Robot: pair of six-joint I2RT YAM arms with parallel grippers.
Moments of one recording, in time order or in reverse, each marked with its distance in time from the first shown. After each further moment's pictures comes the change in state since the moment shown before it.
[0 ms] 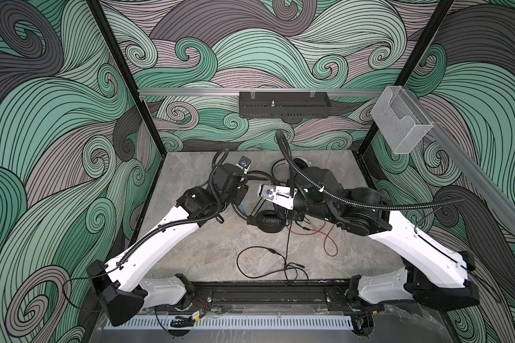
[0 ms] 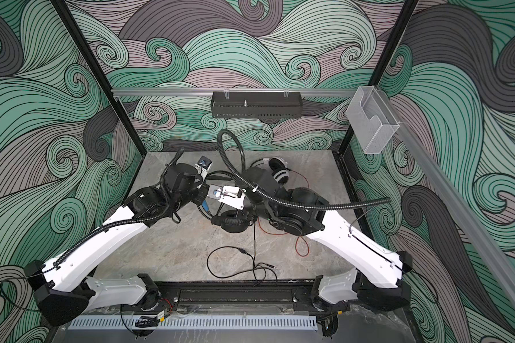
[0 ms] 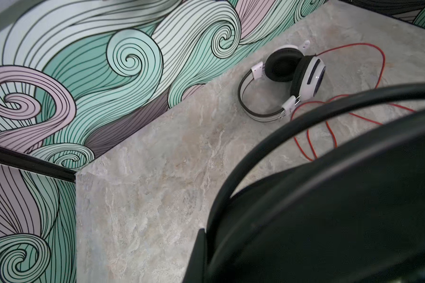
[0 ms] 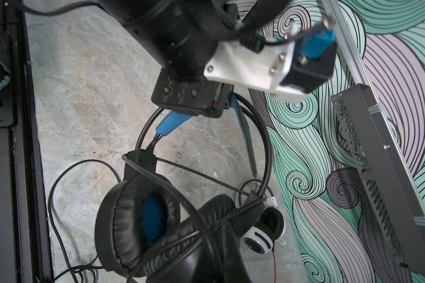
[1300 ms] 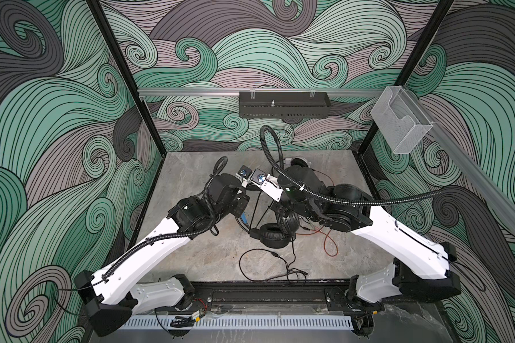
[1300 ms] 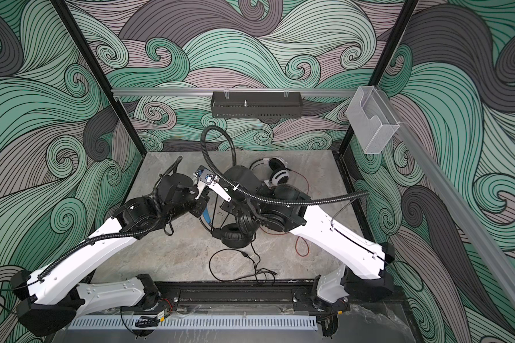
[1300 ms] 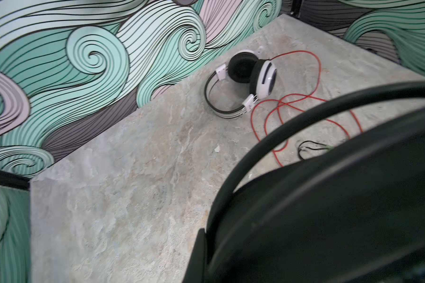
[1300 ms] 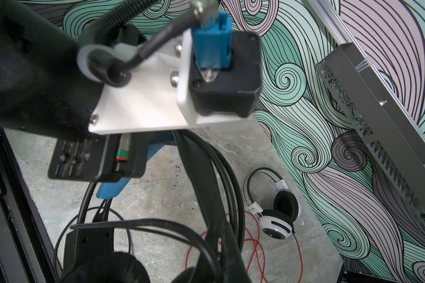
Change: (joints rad) left arm -0.084 -0.112 -0.063 -0.027 0.005 -0.069; right arm 0.005 0.100 0.085 -0.008 0.140 0.285
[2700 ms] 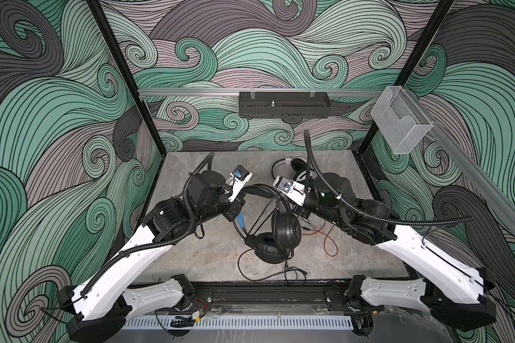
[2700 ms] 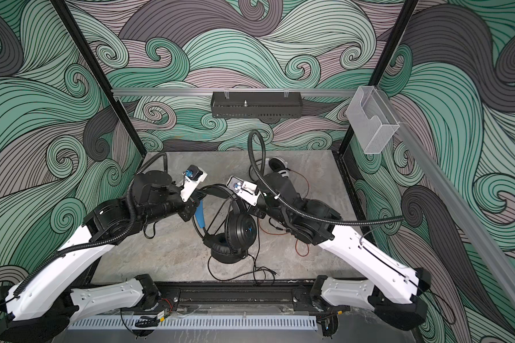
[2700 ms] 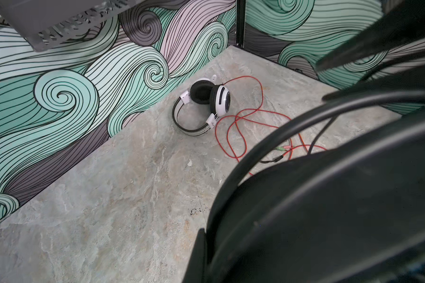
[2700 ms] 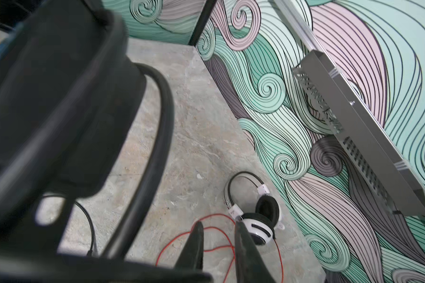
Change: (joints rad) left arm 0.000 -0.079 0.140 -0.093 0.305 0.089; right arm -0.165 -0.332 -0.476 0.352 -0.178 -0.174
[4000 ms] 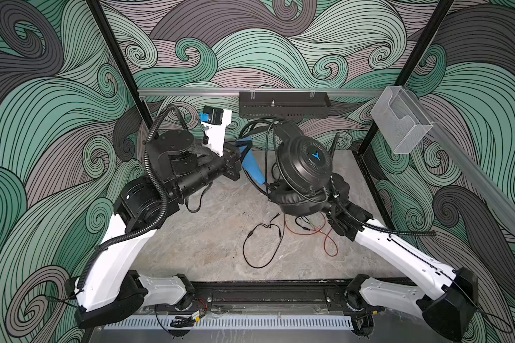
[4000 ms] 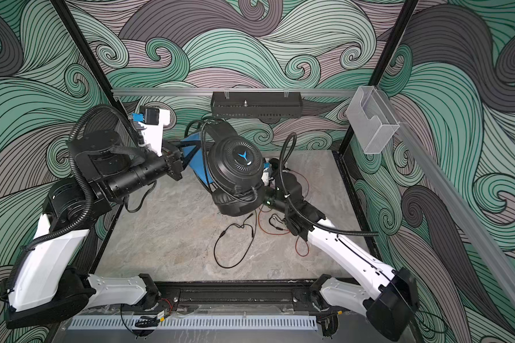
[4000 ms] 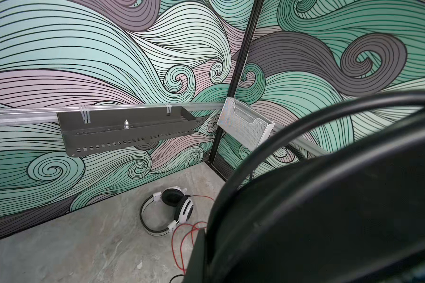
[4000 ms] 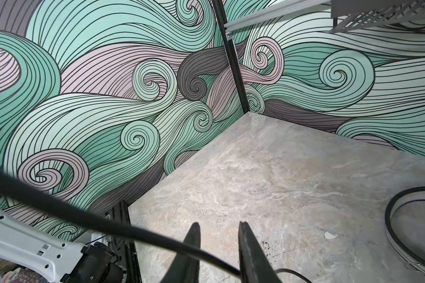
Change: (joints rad) left arm 0.000 0.210 0.584 0.087 0.019 -0.357; right arm -0.290 0.032 -0.408 0.735 -0.601 0.768
